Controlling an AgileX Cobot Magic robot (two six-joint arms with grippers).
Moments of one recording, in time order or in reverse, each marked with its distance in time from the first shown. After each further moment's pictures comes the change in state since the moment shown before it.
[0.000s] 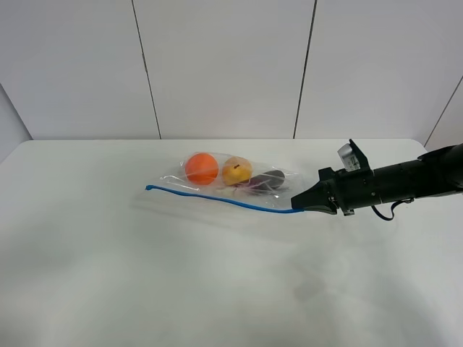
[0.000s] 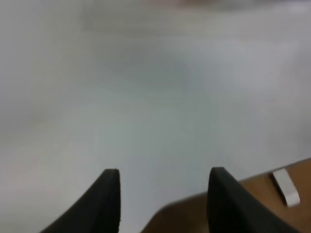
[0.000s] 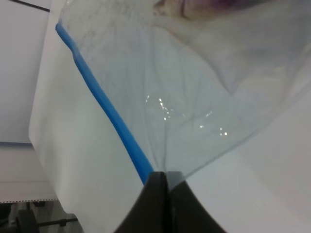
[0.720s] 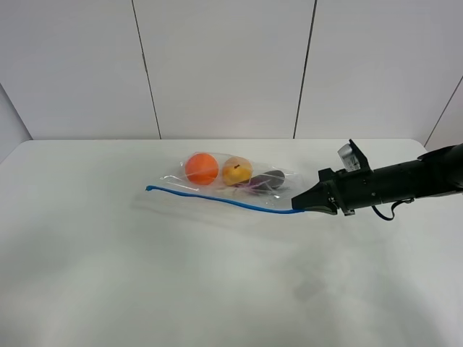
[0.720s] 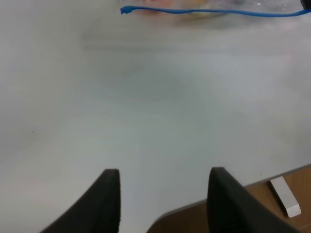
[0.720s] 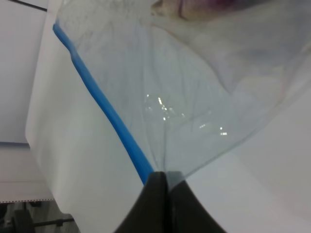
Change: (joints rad) left arm 0.000 -0.045 0.001 -0.007 0.003 0.010; right arm 0.000 0.000 0.000 -0.004 -0.007 -0.004
